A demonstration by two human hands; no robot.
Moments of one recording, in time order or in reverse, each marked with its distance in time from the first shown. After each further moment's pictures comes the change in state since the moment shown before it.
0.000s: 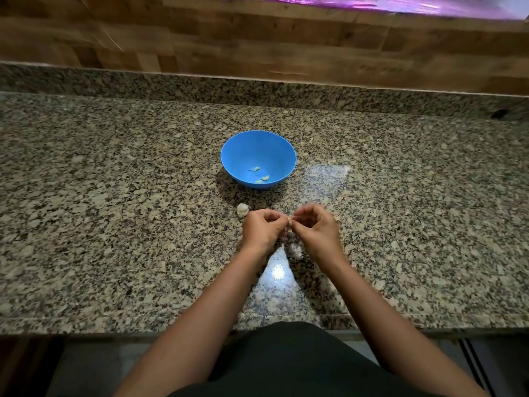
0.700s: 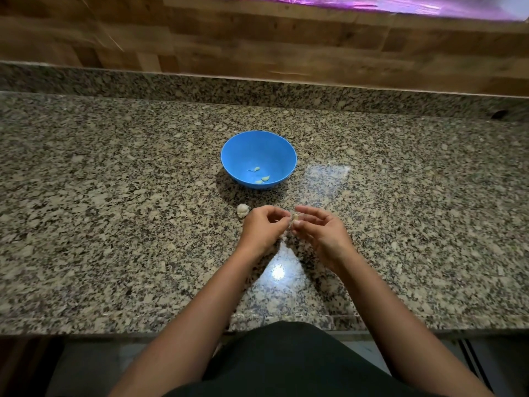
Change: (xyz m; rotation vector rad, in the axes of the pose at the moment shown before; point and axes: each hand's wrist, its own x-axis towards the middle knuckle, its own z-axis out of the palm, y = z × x) left_hand -0.004 0.009 -0.009 0.254 -0.078 0.109; right_hand 0.007 -0.005 -0.016 0.447 -0.143 0.349
